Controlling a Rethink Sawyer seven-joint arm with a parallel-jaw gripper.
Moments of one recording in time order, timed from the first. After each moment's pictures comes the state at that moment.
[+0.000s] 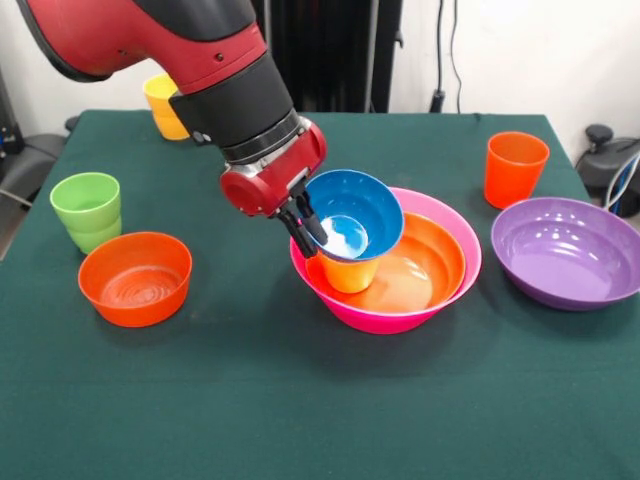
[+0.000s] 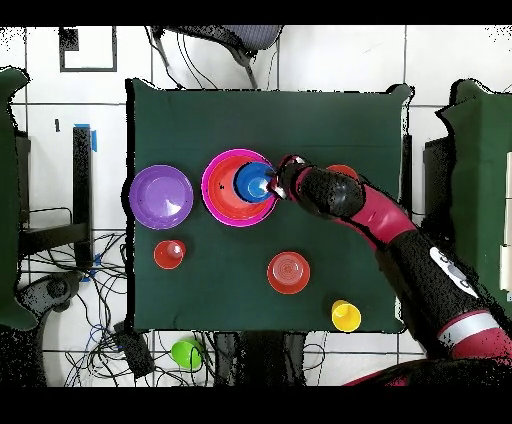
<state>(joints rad) -0.88 -0.44 0.65 1.71 -0.15 0.46 0.40</state>
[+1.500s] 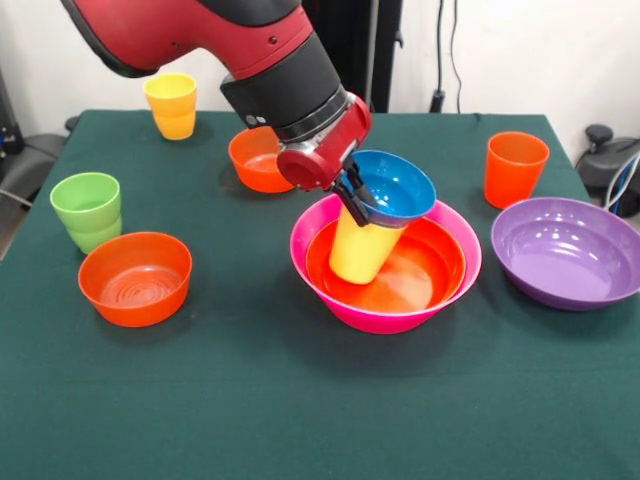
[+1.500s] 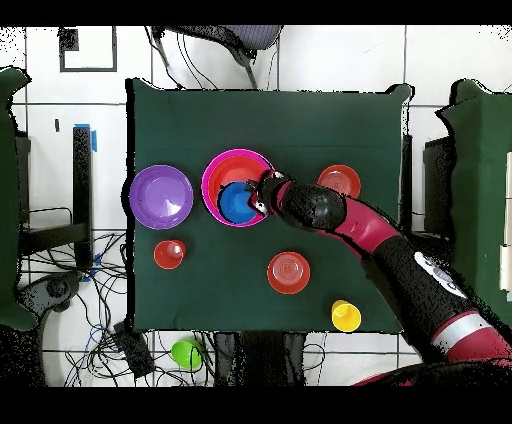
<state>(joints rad) -0.89 -0.44 0.70 1.82 -0.15 0.45 0.40</state>
